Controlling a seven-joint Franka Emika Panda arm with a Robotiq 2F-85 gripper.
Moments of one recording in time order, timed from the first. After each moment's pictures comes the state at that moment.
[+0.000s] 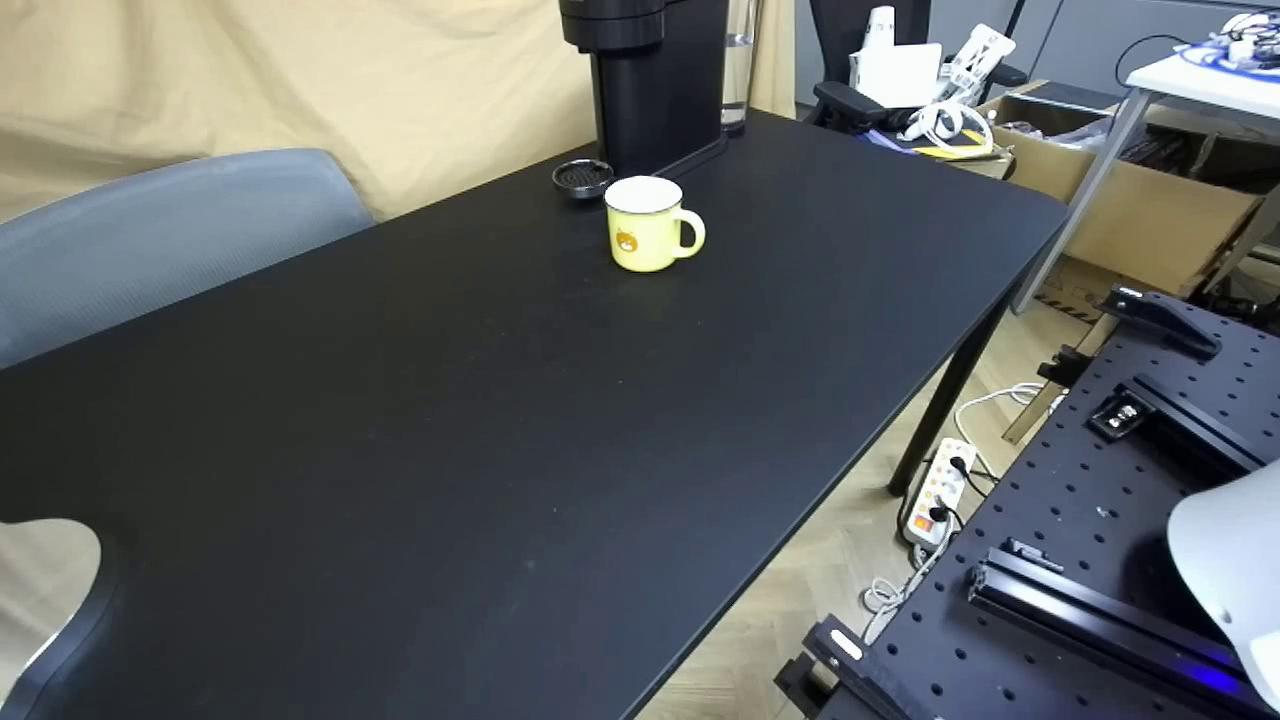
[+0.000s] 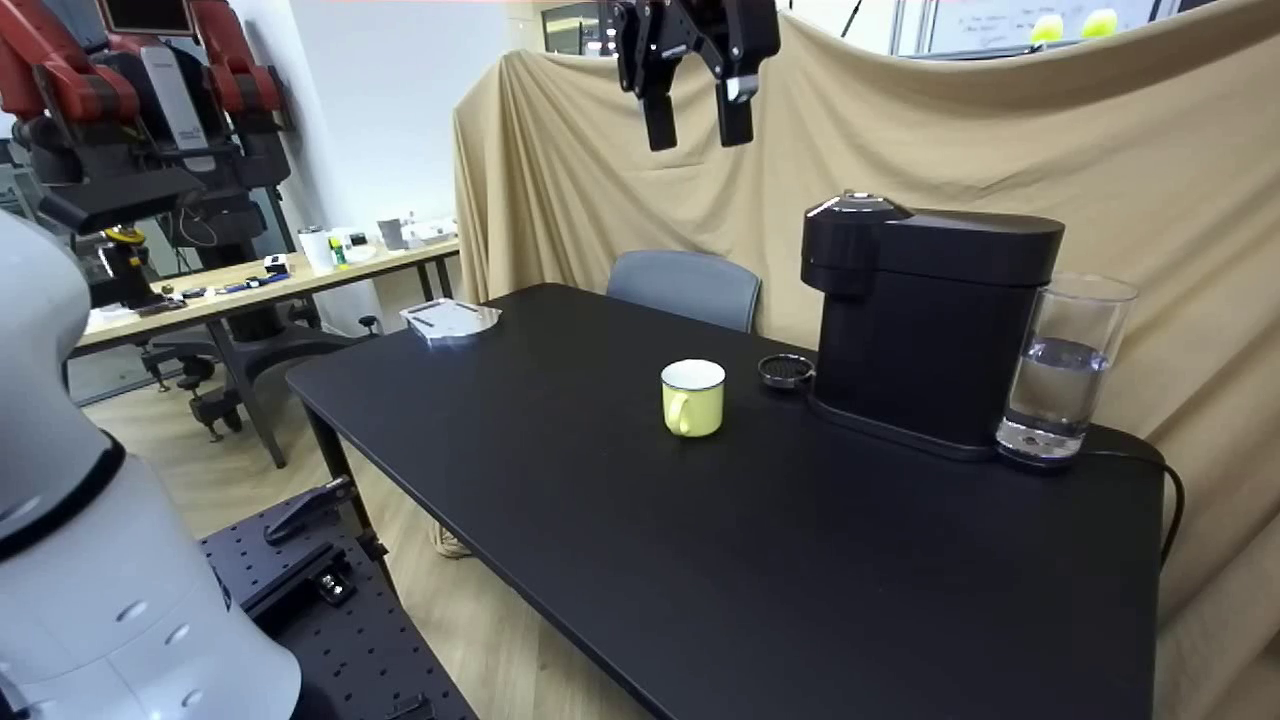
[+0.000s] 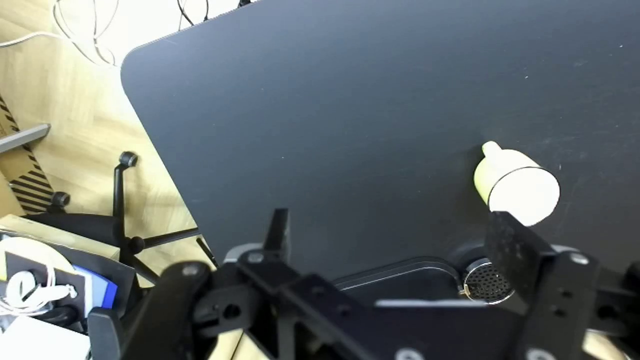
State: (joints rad) arm -0.20 -0.46 -0.14 -2.28 -0.14 1.93 0.00
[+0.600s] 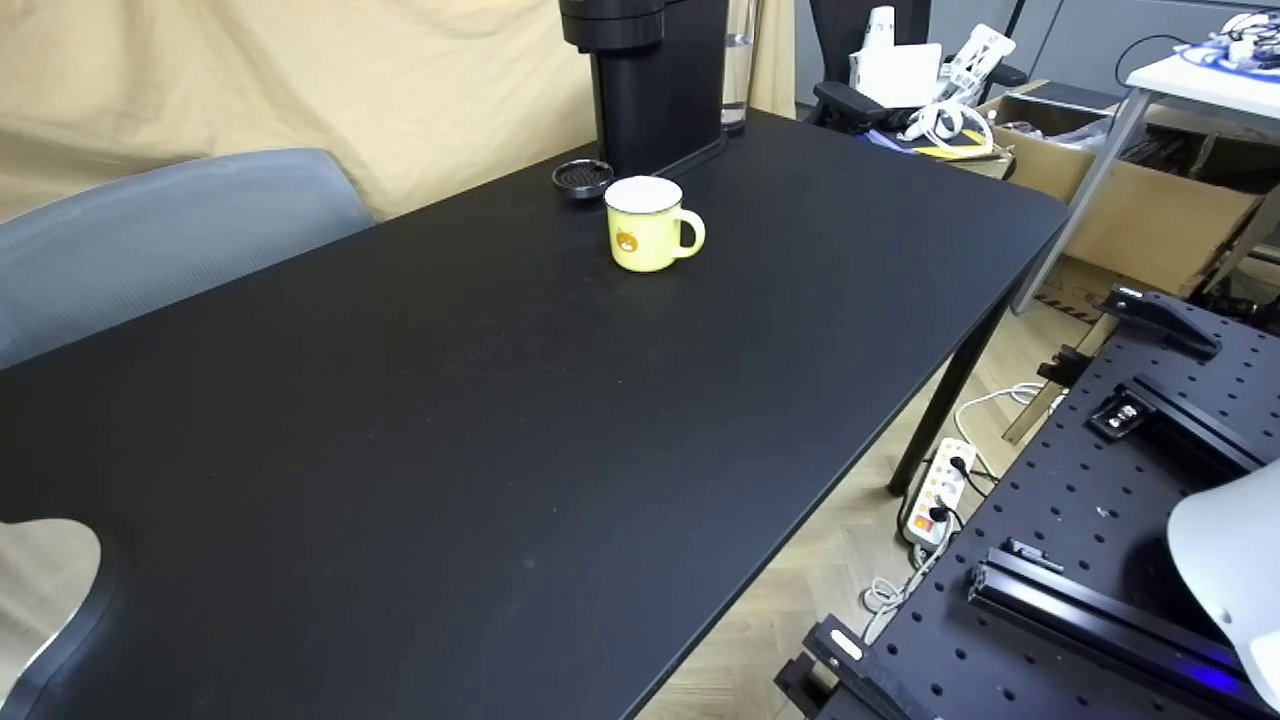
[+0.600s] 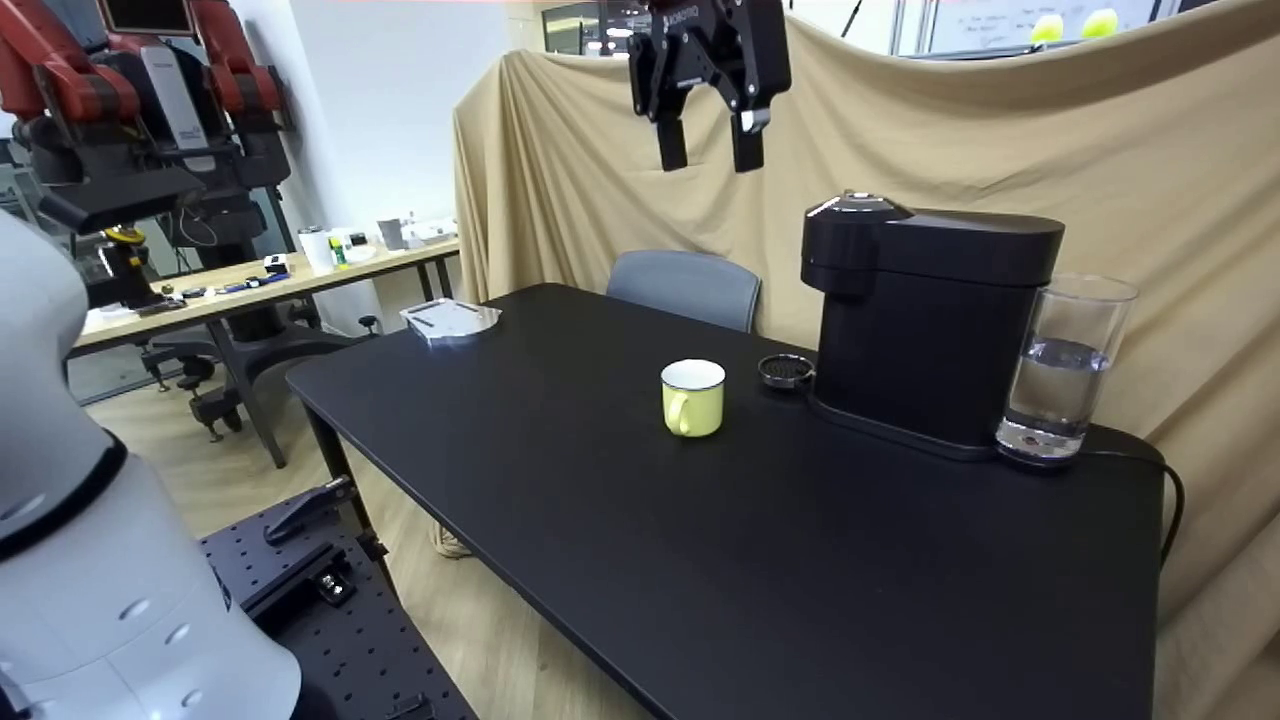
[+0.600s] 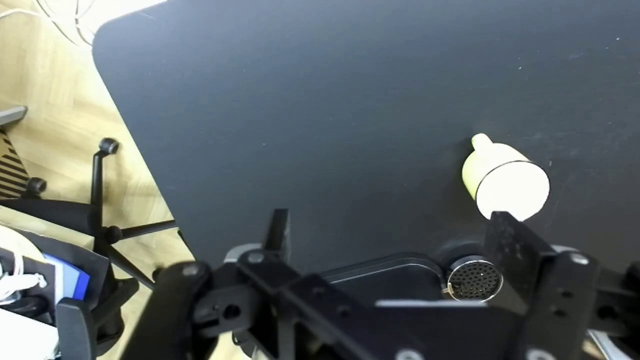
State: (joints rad) arm -0.17 -0.39 -0.14 -2.27 -0.12 2.00 -0.02
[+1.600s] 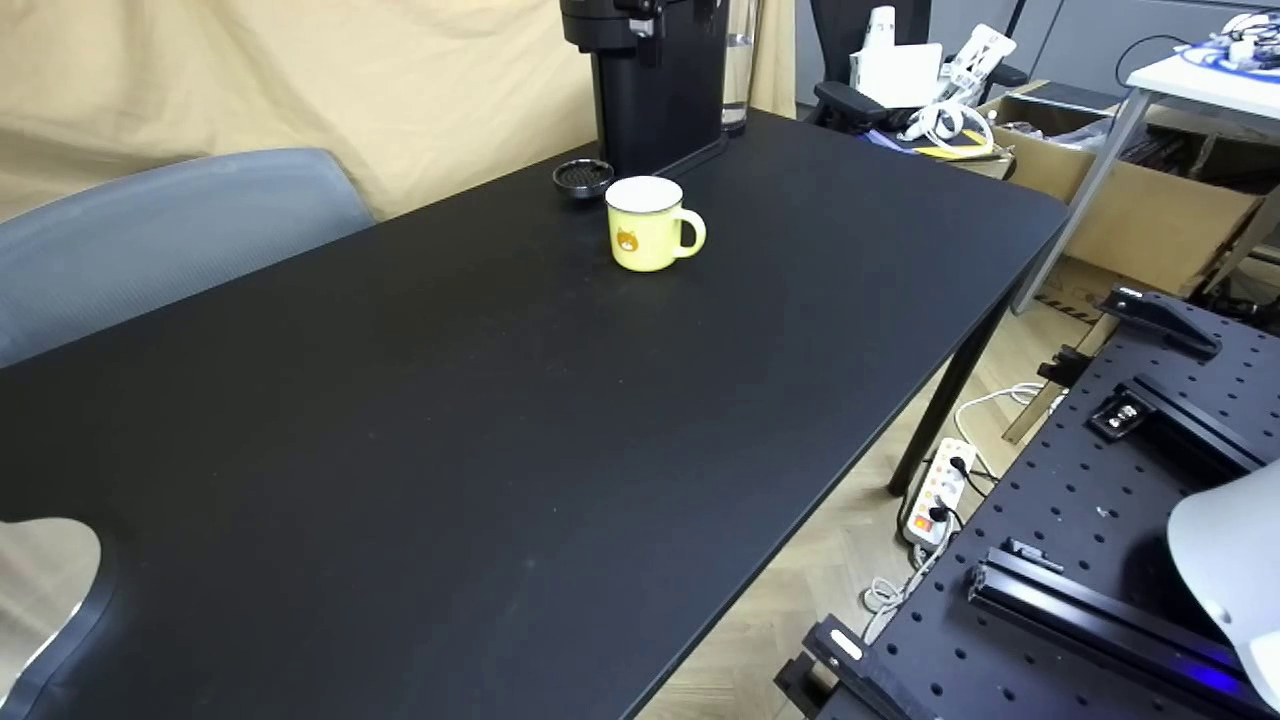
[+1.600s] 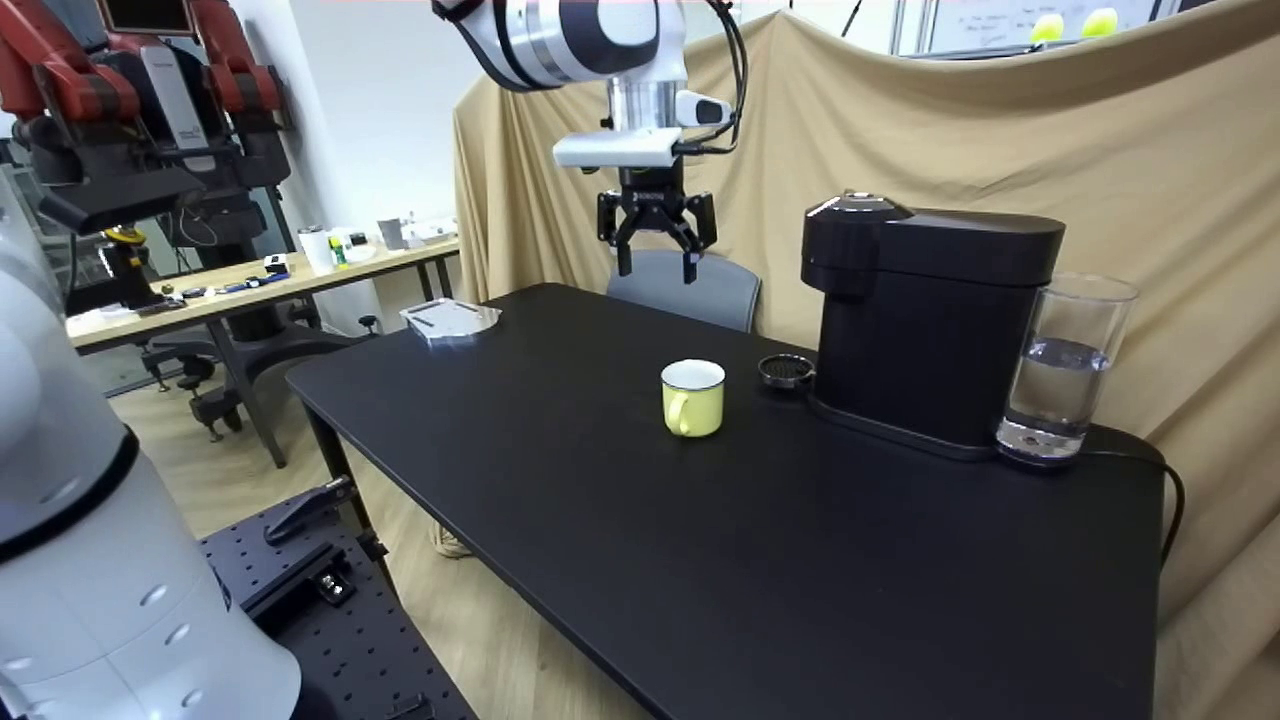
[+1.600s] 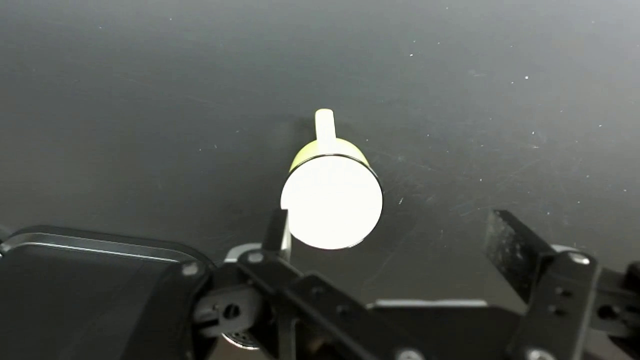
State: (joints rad) arm 0.02 0.07 0.01 -2.14 -0.01 2.24 -0.22
